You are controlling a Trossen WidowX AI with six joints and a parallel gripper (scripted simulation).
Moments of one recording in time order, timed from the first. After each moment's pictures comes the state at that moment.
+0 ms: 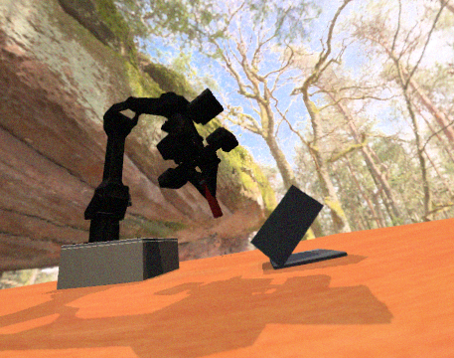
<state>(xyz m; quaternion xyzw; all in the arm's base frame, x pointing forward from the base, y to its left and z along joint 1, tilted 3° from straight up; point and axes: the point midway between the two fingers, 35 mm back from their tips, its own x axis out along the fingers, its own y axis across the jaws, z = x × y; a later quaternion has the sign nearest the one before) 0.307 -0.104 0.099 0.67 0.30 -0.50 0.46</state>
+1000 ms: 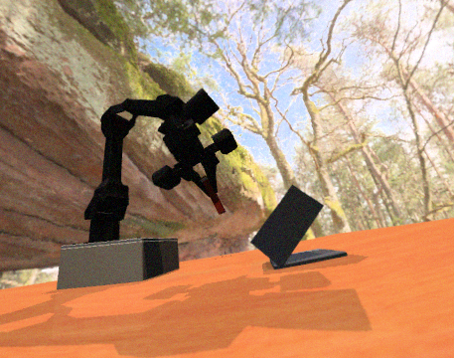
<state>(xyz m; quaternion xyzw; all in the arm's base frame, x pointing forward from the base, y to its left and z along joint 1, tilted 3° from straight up) 0.308 -0.102 0.103 0.61 0.35 -0.43 0.57</state>
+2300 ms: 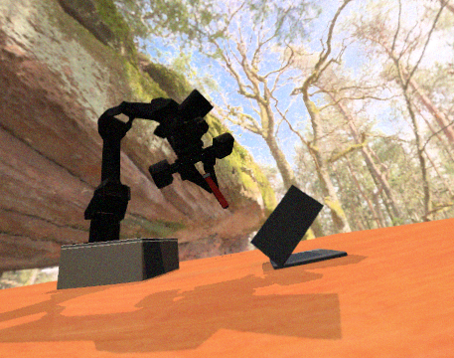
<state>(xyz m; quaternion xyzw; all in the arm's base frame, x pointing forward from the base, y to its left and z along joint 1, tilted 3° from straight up) 0.309 -0.100 0.109 0.50 0.40 -0.32 0.70</state>
